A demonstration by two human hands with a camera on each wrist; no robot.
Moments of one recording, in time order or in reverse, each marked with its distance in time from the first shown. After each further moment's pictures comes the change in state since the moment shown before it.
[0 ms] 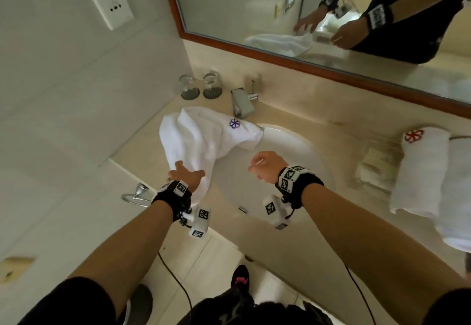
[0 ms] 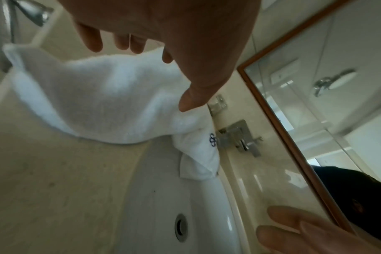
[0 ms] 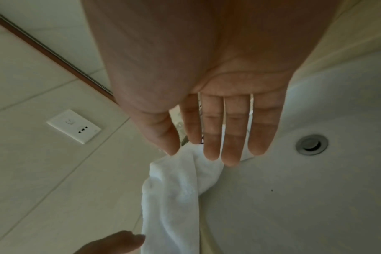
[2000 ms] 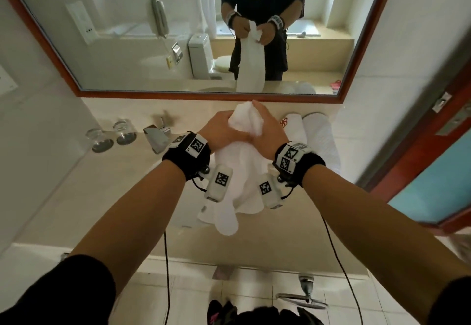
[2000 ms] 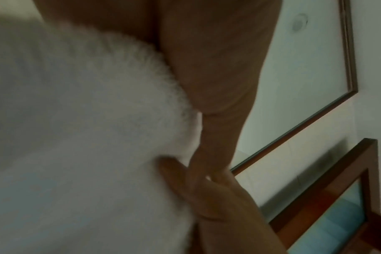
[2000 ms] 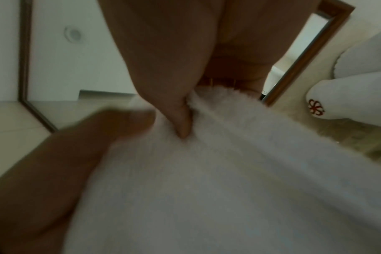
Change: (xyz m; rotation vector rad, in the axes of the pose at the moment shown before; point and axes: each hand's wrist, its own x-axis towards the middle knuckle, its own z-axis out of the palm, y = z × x) left_hand -0.249 0.197 0.013 -0.095 -0.550 1.261; right_hand -0.206 0.015 -0.138 0.083 0.776 -0.243
